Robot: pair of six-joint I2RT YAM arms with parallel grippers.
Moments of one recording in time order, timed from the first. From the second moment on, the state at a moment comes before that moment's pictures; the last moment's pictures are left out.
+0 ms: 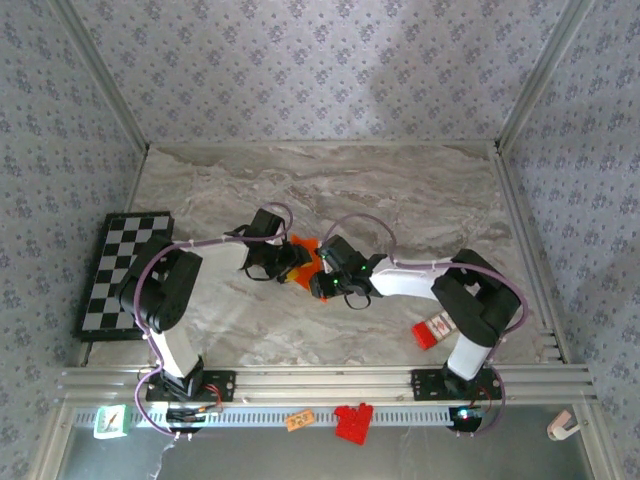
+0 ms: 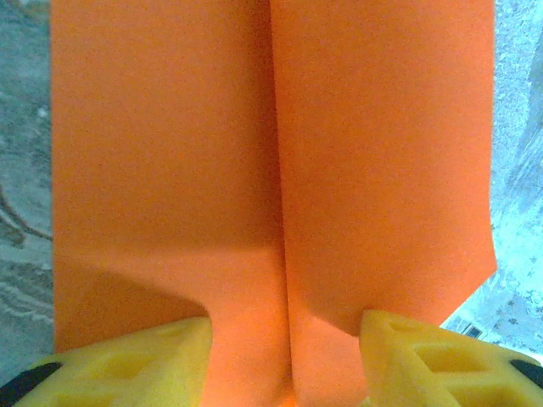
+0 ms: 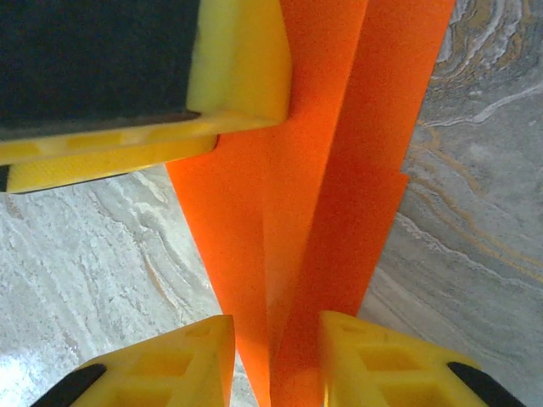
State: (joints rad) left arm -0.53 1.75 0.89 -0.19 0.47 -1.03; right arm 0.86 1.71 0.87 -0.12 -0.13 0.53
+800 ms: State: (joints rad) left arm -0.54 1.75 0.89 -0.20 0.47 -1.03; right arm 0.82 1.72 0.86 -0.11 -0.18 0.53
